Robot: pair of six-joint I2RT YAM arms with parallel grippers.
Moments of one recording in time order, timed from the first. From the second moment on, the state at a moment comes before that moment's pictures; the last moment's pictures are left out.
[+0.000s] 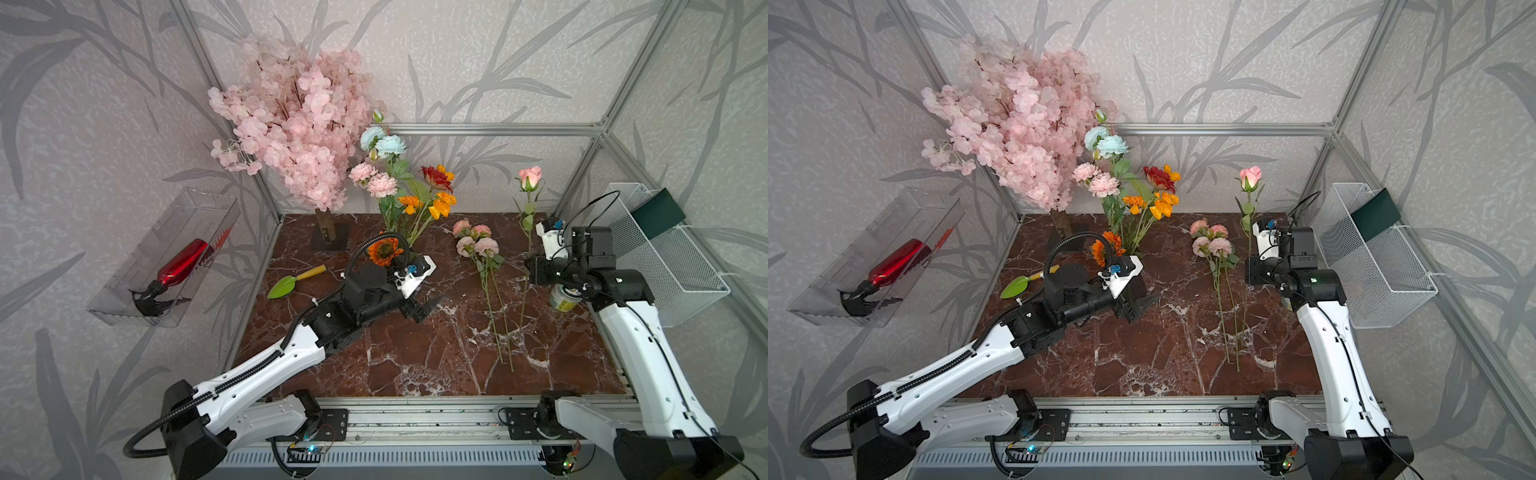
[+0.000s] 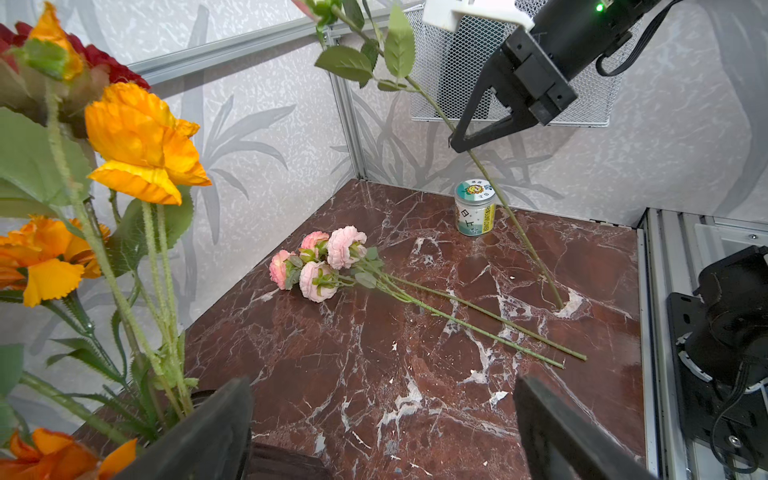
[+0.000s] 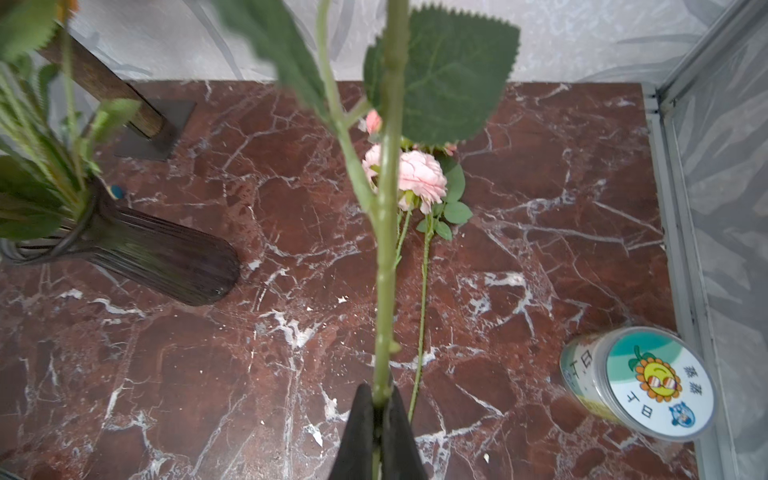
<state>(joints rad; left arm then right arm) -0.84 1.10 0.96 -0.09 0.12 0.21 0.03 1.14 1.27 -0.92 -0.22 0.01</state>
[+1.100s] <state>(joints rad) -0.84 1.11 0.95 -0.11 0.11 0.21 0.03 1.64 1.21 -0.80 -0.09 0.05</state>
